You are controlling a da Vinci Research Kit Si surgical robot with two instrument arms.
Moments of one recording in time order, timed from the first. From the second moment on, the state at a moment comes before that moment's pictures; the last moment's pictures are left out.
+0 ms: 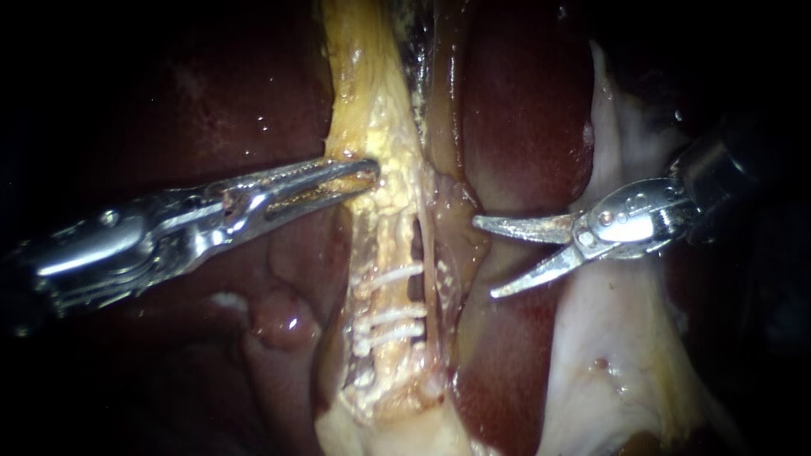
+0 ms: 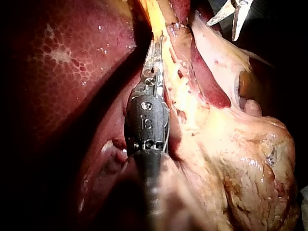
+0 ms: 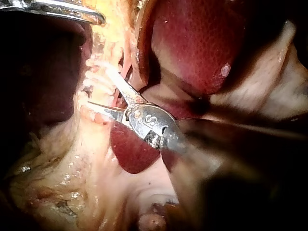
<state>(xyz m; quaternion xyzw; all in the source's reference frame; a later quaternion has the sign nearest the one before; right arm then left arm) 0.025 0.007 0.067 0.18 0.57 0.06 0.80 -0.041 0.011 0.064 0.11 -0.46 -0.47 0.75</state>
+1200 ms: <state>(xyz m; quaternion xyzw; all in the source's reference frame) 0.033 0.000 0.078 0.36 0.53 0.07 0.77 -0.036 0.014 0.053 0.09 -0.50 -0.47 0.72</state>
